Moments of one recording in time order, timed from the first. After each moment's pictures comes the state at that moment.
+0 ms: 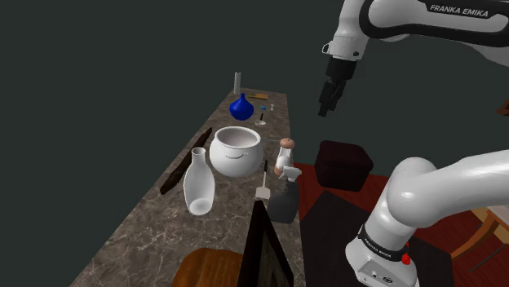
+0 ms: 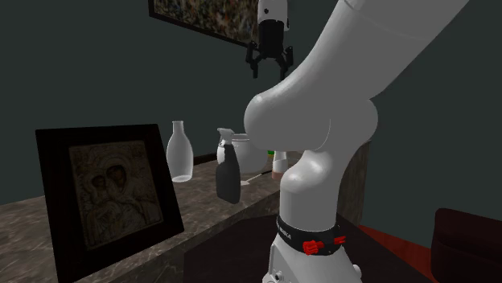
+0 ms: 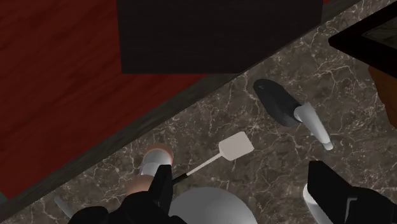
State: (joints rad) arm -0.01 -0.83 -0.07 -2.34 -0.02 1.52 -0.10
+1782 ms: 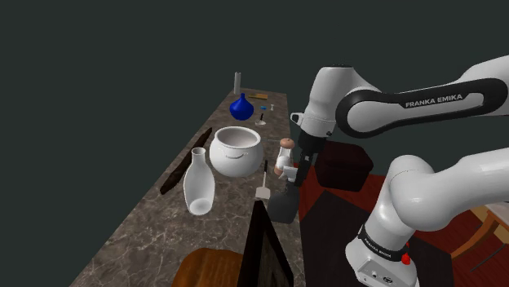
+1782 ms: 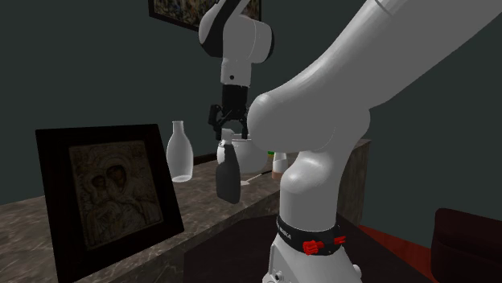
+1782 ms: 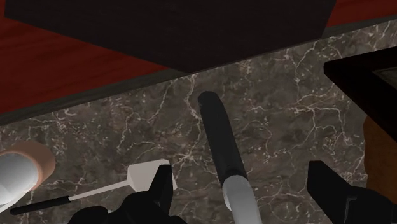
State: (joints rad) arm 0.20 -0.88 0.09 -2.86 0.15 2.02 -0.15
